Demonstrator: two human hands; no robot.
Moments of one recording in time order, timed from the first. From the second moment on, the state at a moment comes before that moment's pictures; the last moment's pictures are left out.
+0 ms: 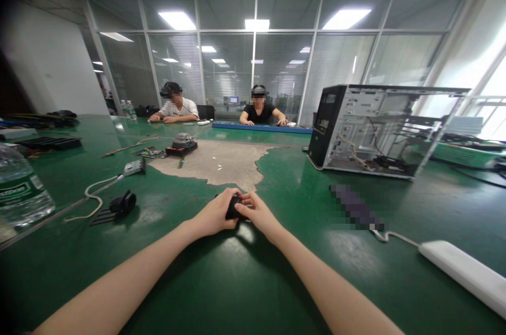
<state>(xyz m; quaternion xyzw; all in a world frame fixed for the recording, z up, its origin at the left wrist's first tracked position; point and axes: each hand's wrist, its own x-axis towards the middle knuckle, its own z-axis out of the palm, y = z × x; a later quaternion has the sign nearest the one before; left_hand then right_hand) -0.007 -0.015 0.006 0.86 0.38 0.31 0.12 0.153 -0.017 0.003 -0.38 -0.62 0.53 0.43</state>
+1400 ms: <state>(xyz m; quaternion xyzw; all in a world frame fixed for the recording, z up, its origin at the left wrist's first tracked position) -0.008 -0.016 0.007 0.87 0.38 0.30 0.12 0.152 -0.016 -0.002 -0.38 -0.62 0.52 0.45</state>
